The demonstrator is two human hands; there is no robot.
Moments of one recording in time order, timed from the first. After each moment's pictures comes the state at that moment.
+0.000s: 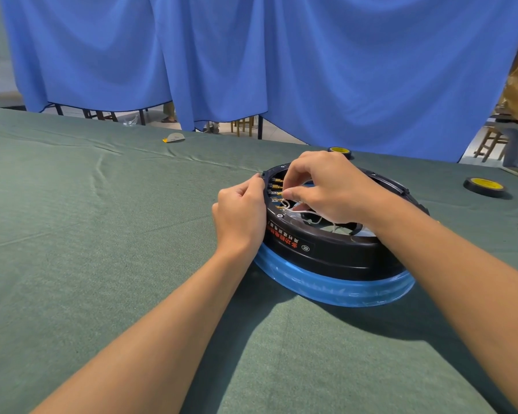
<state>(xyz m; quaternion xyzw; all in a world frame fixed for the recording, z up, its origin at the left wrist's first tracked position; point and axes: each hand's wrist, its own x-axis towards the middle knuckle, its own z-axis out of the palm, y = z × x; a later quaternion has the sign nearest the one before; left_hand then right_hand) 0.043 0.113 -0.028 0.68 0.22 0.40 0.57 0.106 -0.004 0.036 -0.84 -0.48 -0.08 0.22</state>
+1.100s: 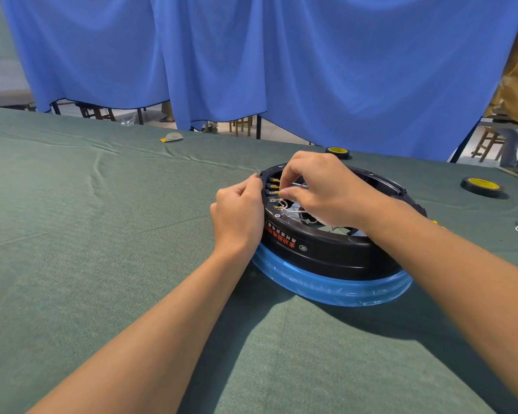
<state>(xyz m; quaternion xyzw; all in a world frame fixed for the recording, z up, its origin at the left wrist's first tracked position) 0.041 0.112 -0.027 0.69 0.23 0.38 0.58 0.104 -0.002 0.034 -0.84 -0.50 -0.11 0.19</state>
